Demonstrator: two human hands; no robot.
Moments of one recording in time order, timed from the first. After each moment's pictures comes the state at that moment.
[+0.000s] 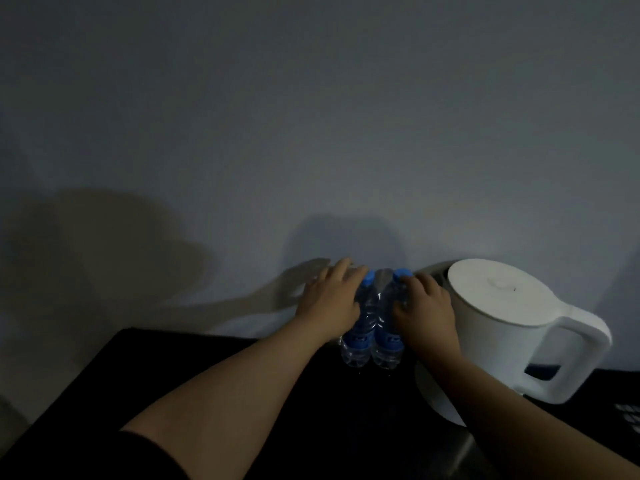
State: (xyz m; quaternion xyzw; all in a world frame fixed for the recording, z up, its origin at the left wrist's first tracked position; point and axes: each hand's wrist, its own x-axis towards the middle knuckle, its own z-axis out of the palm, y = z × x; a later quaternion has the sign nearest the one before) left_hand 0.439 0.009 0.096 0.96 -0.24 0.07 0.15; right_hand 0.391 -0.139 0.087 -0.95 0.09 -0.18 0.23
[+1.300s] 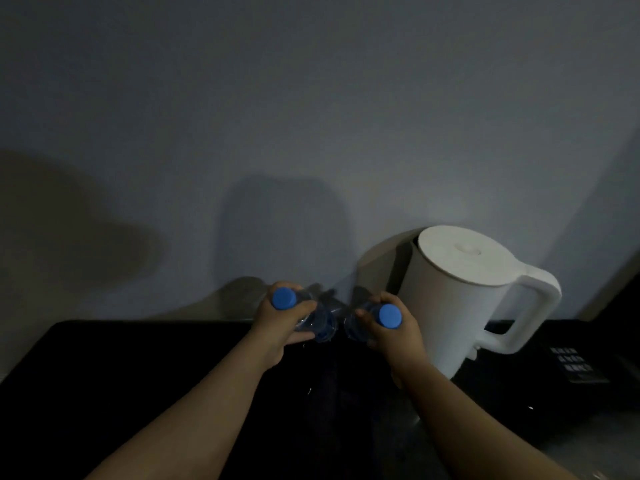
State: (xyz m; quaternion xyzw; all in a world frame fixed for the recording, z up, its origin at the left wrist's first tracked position) left_hand 0.419 0.031 0.035 0.63 0.07 -0.15 0.76; right_hand 0.352 -0.124 0.039 -0.72 0.17 -0.12 0.66
